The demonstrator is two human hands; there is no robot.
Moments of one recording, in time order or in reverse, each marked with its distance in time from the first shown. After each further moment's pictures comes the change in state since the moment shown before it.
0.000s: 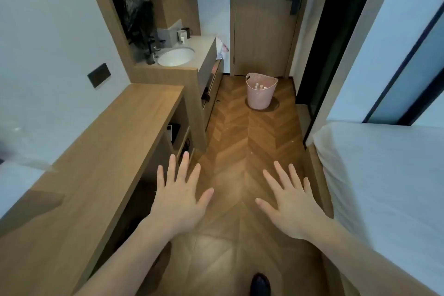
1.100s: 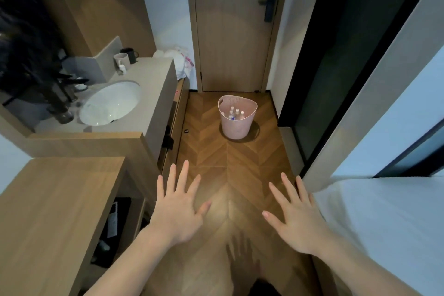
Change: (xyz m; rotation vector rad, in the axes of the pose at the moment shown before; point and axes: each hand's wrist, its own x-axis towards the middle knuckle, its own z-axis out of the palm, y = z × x) left_hand 0.646 0.027 -0.087 -0.025 -0.003 0.200; right_hand 0.553 0.185 -0.138 0.019 0.001 0.195
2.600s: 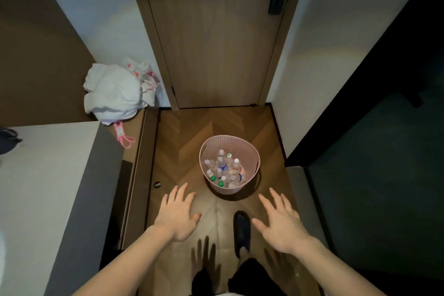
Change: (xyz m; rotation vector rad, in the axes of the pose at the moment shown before) left_hand 0.901 -0.065 -0.019 -0.104 -0.411 0.035; right_hand 0.838 0.138 -0.148 0.293 -0.335 0.183
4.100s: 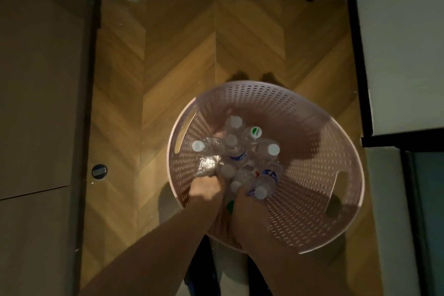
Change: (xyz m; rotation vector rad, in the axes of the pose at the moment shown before) left_hand 0.658 -0.048 0.310 0.239 -0.270 0.093; right_hand 0.674 0.047 0.345 -0.244 -0.193 0.121
